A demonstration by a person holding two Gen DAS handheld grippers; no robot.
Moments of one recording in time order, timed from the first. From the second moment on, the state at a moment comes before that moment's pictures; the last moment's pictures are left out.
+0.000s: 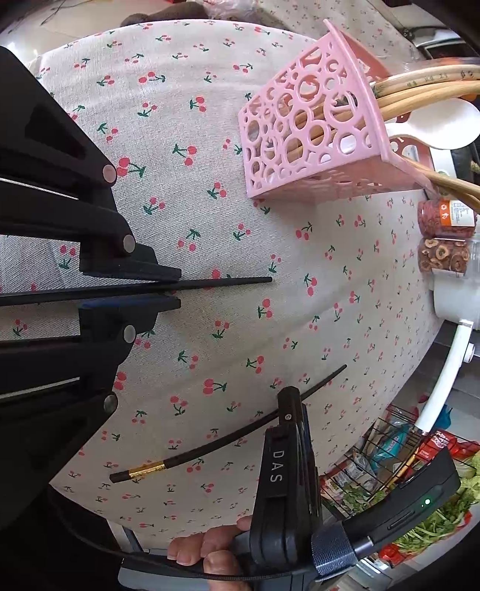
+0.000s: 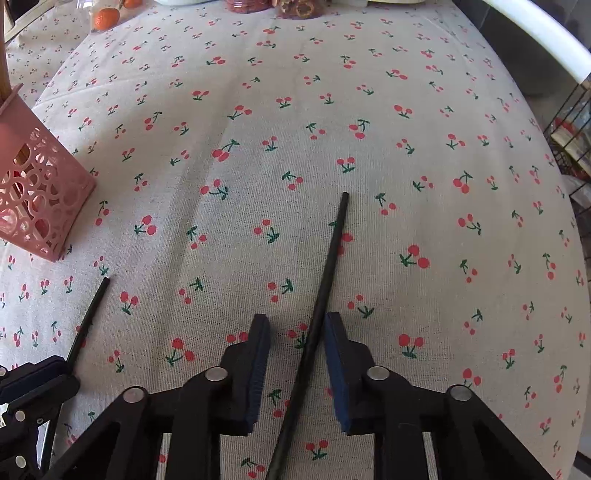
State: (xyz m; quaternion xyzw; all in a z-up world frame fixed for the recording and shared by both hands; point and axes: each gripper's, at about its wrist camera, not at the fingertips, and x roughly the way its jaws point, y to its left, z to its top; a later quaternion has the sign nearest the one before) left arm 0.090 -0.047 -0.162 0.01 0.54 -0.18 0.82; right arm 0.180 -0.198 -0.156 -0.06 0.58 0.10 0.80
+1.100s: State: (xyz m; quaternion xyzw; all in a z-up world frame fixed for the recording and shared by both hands) left arm -0.006 0.017 -0.027 -0.07 0.36 -0.12 0.92; right arm 0.064 -0.166 -0.017 -0.03 0.38 0.22 0.90
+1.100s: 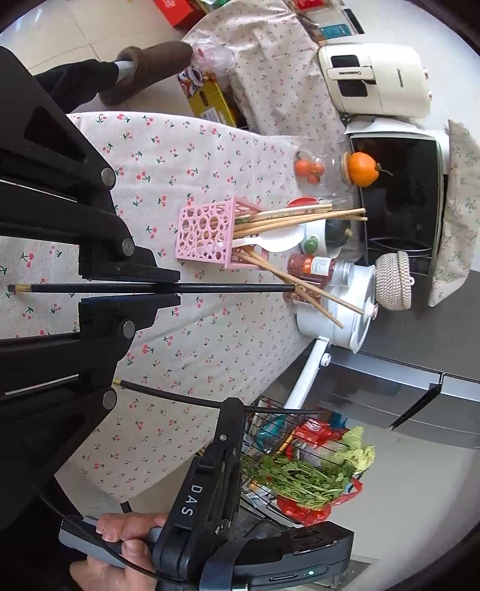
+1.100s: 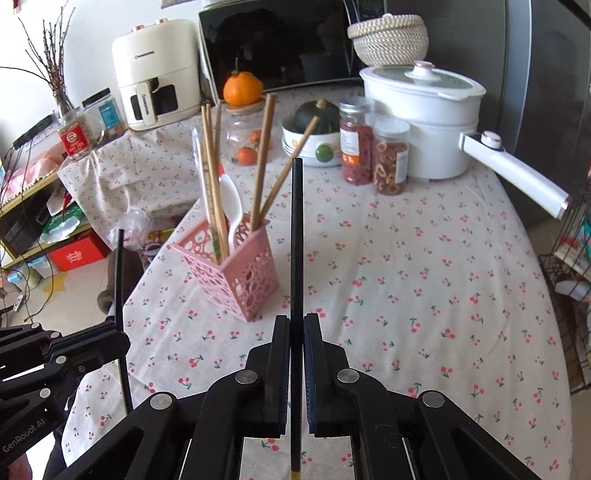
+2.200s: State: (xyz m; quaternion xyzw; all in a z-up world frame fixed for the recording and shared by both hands) left arm 0.054 0.056 0.081 -0.06 0.20 -0.07 0.98; right arm 0.080 -0.160 0.064 0.07 0.26 0.27 0.93
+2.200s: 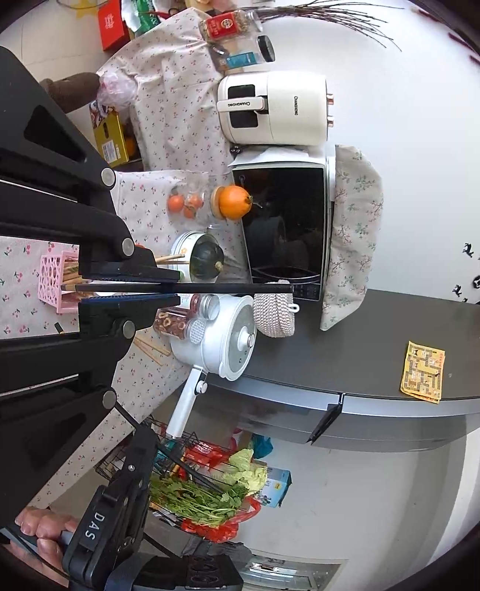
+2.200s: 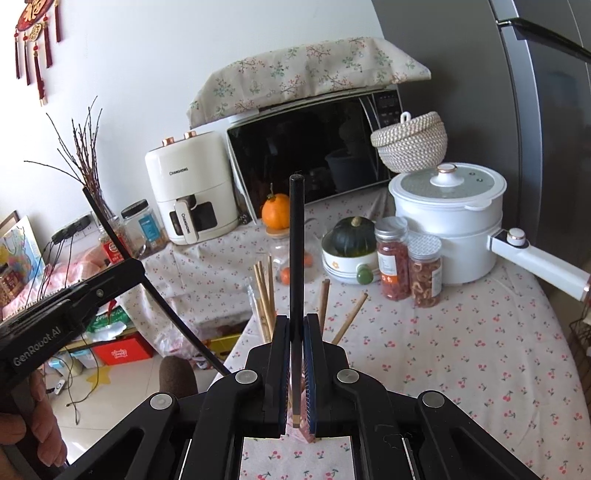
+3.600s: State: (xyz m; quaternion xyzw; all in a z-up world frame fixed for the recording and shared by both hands) left arm 0.069 0.088 -0.006 -0.13 0.34 -0.03 0.93; right arm 0.135 -0.123 0.031 0.07 0.25 0.26 0.93
